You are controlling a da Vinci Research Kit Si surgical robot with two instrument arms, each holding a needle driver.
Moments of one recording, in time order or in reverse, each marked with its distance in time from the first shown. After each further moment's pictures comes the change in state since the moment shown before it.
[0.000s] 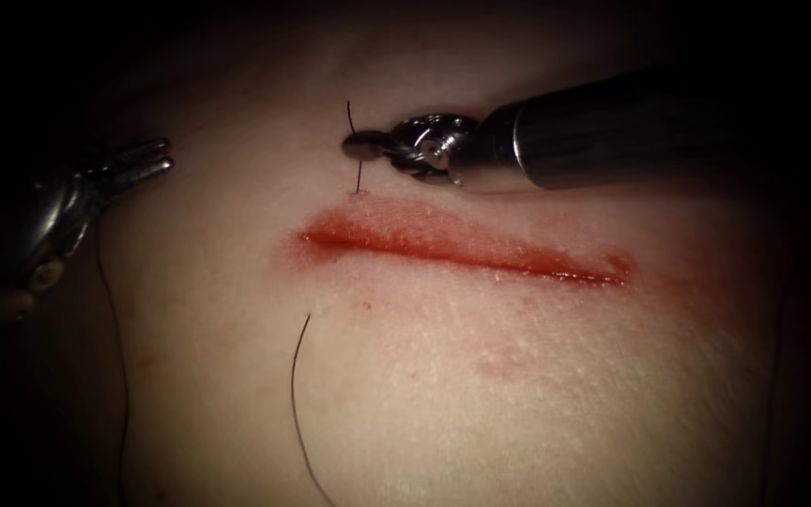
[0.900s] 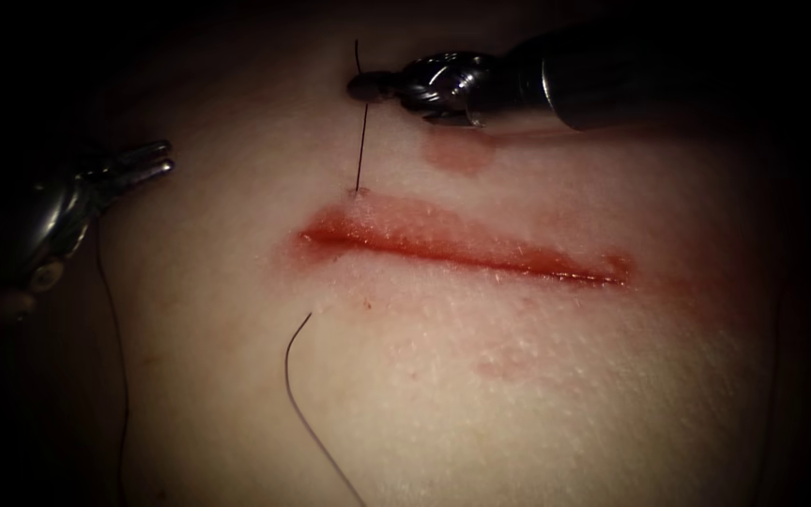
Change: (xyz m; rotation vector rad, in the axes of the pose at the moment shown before) right arm 0.006 0.002 -0.004 -0.010 0.047 -0.019; left arm 0.000 0.000 0.000 0.000 0.000 0.003
